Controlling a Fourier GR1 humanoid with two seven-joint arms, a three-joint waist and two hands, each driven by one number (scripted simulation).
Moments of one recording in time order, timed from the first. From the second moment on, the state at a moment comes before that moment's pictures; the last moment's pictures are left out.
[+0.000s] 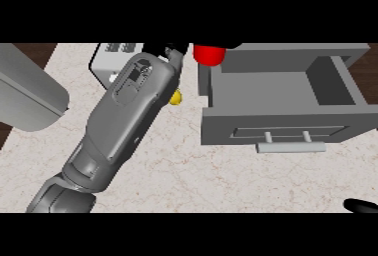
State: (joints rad) left arm -1.18 0.00 -0.09 -0.84 0.20 0.35 0.16; right arm 0.07 -0.10 -0.32 -2.26 -0.08 0.08 0.33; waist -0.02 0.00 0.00
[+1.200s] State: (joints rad) left arm -1.57 0.00 -0.27 -0.40 0.41 0.54 0.13; right arm -0.02 -0.14 -0.31 -2.25 -0.09 0.08 0.37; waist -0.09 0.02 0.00
